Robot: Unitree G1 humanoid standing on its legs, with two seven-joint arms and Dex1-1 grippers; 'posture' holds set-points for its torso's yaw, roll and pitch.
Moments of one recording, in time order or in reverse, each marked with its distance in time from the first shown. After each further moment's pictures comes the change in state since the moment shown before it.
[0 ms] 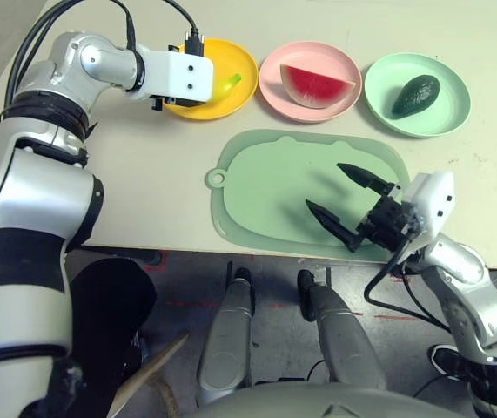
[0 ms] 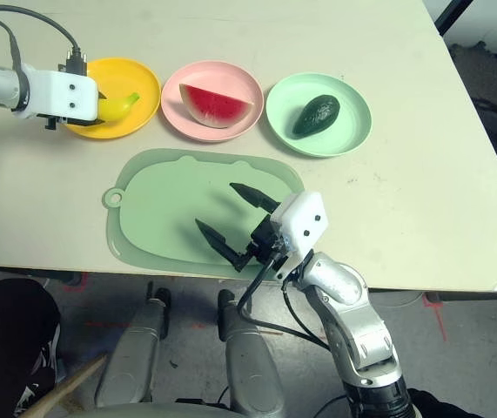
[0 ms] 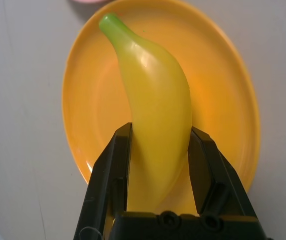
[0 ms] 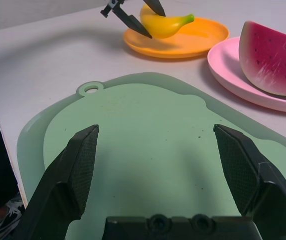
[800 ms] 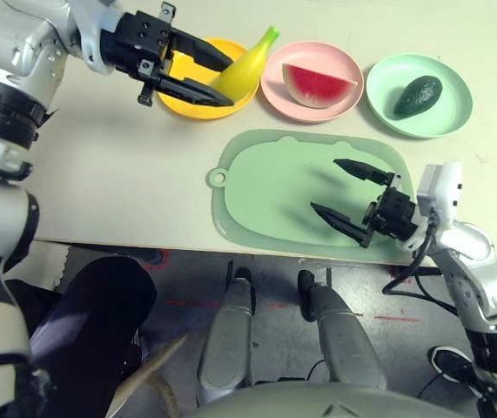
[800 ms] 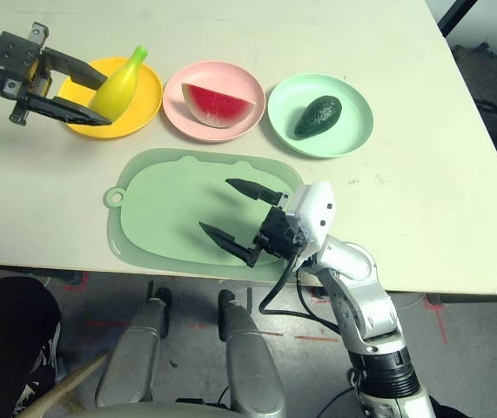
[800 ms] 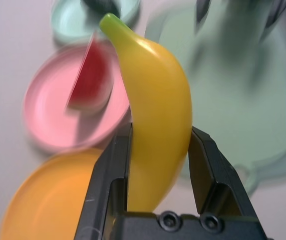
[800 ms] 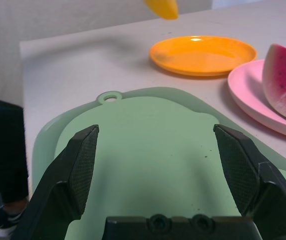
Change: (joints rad) left arm -0.026 0.166 -0.112 -0.308 -0.884 0.235 -0.776; right arm -0.102 -0.025 -0.043 0.174 0.082 -0.105 0.183
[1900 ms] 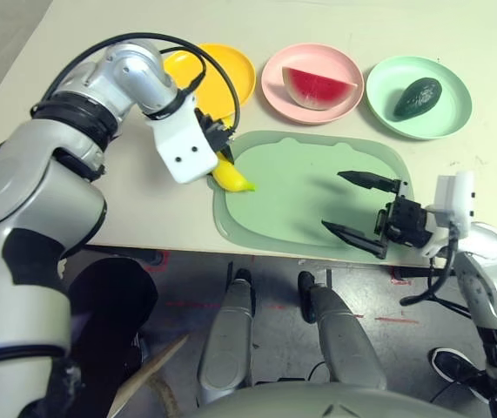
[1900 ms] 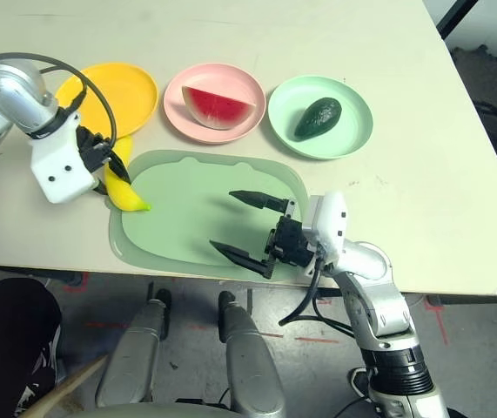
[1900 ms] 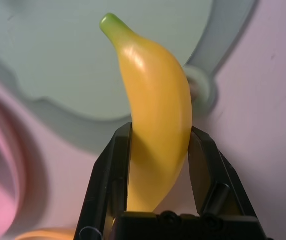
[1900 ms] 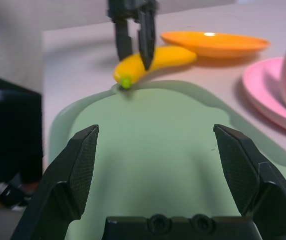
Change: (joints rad) left arm 0.002 -0.112 -0.200 0.062 0.314 -0.714 -0.006; right arm -0.012 -0.051 -0.035 0.034 0.035 0.000 0.123
